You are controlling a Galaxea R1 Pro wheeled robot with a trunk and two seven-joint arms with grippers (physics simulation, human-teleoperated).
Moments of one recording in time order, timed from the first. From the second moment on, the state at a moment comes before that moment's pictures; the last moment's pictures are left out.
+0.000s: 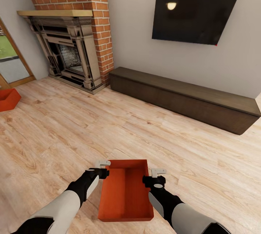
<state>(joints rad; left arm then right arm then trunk) -0.76 -0.10 0.00 -0.34 -0.05 0.27 0.10 -0.69 0.17 0.50 -0.27 -0.42 -0.01 -0.37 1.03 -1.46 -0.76</state>
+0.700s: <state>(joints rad) -0.76 -0.10 0.00 -0.30 -0.04 0.27 0.10 -0.69 0.16 0.50 -0.26 -0.43 0.05 -0.36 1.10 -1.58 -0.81</state>
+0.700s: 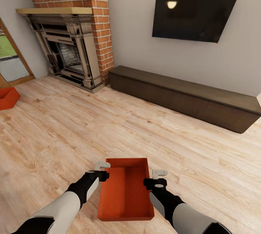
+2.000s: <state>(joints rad) -0.76 -0.10 0.00 -0.28 -0.04 0.27 0.17 -0.69 0.16 0.50 -0.26 -0.43 0.12 -0.36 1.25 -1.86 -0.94</state>
